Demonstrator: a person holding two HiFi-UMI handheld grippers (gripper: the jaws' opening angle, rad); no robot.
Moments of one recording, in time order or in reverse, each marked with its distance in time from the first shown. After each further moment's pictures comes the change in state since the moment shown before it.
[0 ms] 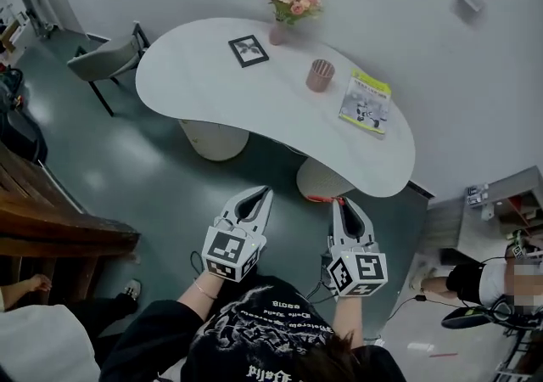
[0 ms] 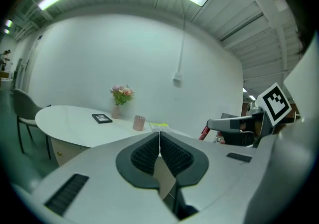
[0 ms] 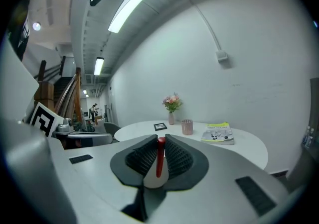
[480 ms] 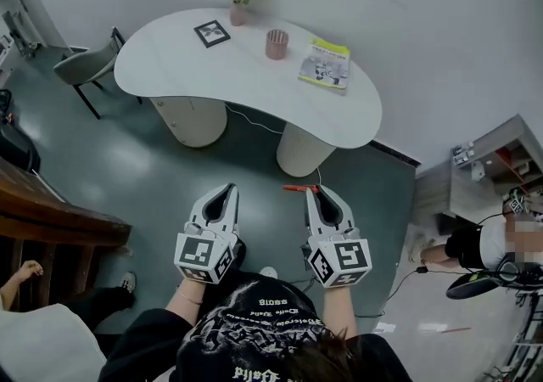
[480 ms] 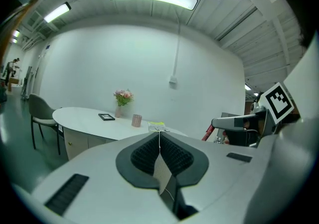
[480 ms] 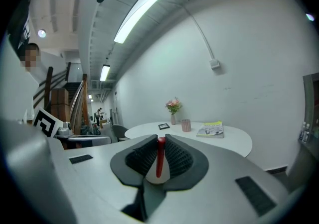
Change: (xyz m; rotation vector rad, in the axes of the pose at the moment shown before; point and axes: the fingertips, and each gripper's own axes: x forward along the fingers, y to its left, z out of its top) left arm -0.085 -0.106 -0.040 0.009 -0.027 0.097; right arm -0.136 -0.009 -0.031 0.014 -0.040 0.058
